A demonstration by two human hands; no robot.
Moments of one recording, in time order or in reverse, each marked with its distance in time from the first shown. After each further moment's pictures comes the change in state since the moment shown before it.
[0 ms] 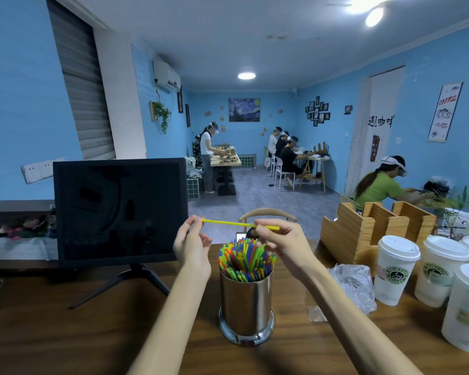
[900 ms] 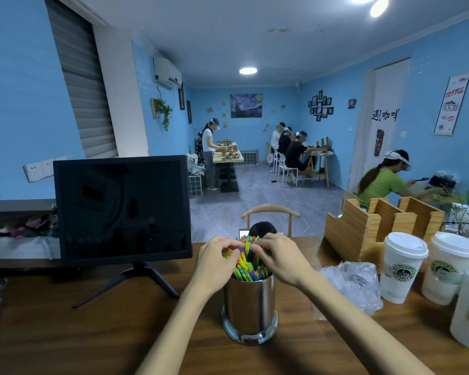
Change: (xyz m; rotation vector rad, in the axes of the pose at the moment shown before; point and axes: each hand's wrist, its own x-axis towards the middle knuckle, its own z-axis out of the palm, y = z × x) left_hand -0.002 -0.028 -0.030 1.210 -0.603 0.579; right_hand 0.018 0.055 -0.026 -1.363 -0.141 -0.271
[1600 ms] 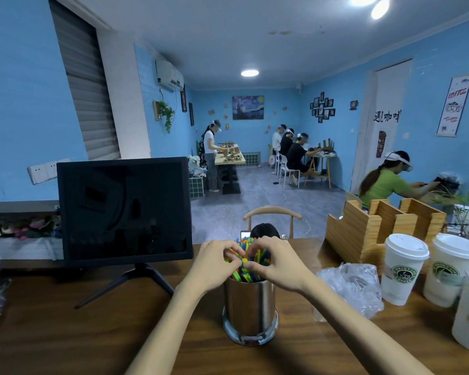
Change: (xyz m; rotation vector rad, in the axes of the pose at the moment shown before) left_hand -0.003 0.012 -0.018 0.110 -0.171 0.018; right_hand -0.009 -0.013 -0.006 0.182 0.021 -0.042
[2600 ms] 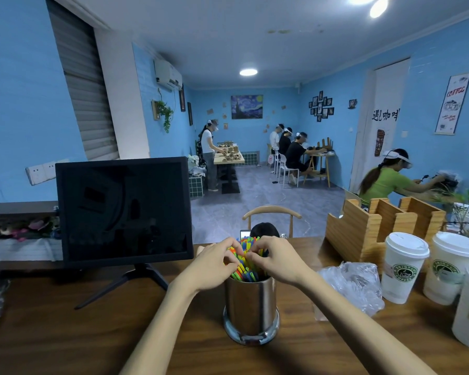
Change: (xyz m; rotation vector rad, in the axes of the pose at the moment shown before) left_hand 0.002 -0.005 -0.012 0.074 -0.232 -0.014; right_hand 0.012 -0.004 0.001 -0.026 -0.045 0.114
